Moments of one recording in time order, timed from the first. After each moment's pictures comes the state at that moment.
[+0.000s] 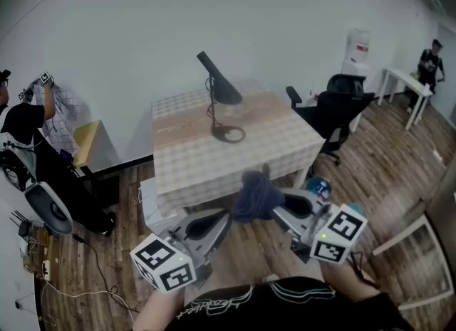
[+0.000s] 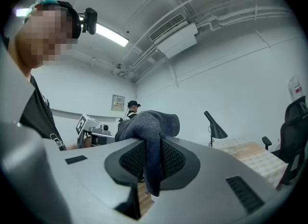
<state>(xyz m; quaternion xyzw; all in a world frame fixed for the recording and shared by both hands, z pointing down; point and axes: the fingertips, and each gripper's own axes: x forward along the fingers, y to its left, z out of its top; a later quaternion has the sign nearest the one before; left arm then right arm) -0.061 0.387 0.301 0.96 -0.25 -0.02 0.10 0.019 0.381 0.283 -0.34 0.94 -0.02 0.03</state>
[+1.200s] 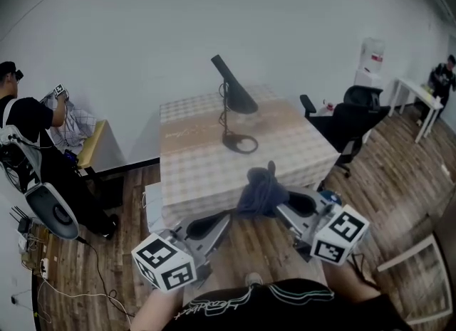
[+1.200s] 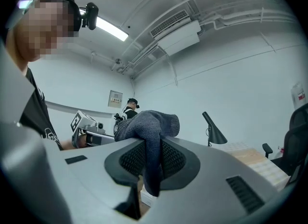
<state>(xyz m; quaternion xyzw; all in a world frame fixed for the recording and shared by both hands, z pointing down) -0.087 0.304 0.310 0.96 -0.27 -0.02 0.10 0.003 0.290 0.285 -0.35 0.94 0.00 0.01</state>
